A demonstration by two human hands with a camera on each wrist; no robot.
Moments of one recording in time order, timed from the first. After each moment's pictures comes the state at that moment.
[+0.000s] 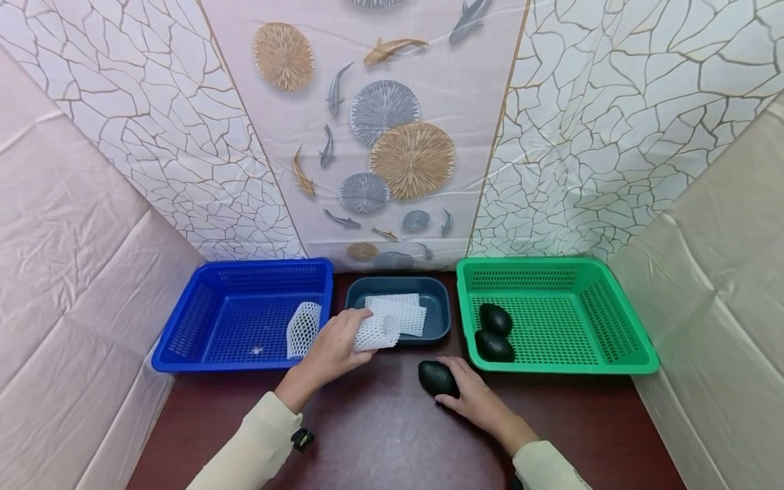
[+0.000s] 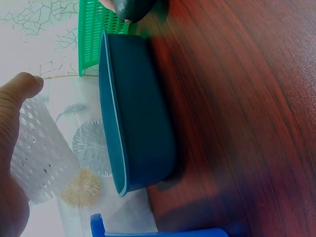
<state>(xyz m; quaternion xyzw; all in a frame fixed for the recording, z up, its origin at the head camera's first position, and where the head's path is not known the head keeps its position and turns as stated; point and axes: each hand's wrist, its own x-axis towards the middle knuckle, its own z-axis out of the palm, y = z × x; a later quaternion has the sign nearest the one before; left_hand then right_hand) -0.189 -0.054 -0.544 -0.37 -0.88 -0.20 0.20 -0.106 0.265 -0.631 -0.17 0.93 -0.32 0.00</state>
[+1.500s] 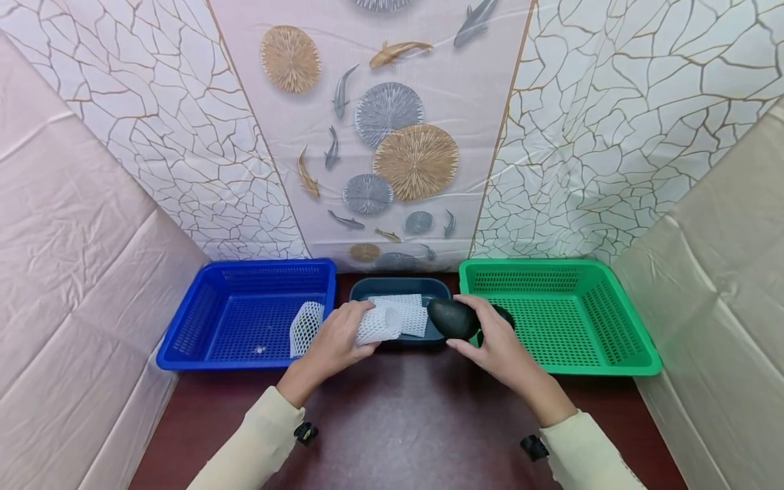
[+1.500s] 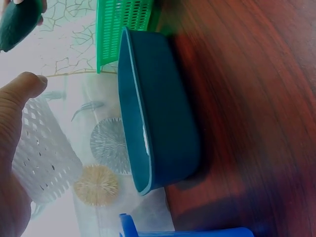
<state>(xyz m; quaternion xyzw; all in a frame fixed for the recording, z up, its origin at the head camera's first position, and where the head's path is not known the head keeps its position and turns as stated) -0.191 -0.053 -0.527 -0.36 -0.89 -0.19 0.20 -0.130 0.274 -0.488 -0.20 0.91 -0.32 -0.15</state>
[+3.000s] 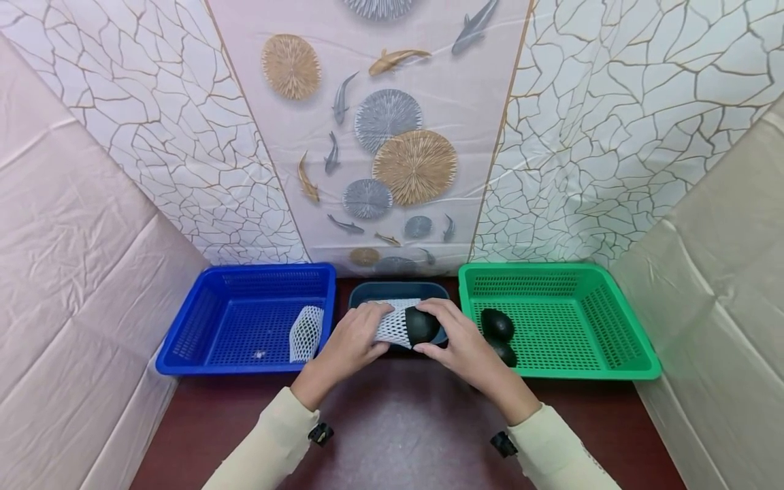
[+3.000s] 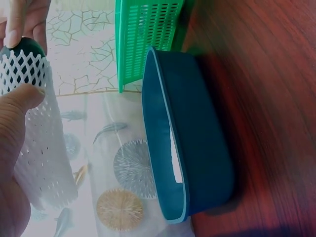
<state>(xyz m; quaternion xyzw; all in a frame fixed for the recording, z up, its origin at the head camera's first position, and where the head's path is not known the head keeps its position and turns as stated) -0.186 -0.024 -0.508 -0.39 -0.88 -0.17 0.21 -0.139 0.228 -0.479 -0.27 0.90 -0.31 -0.16</state>
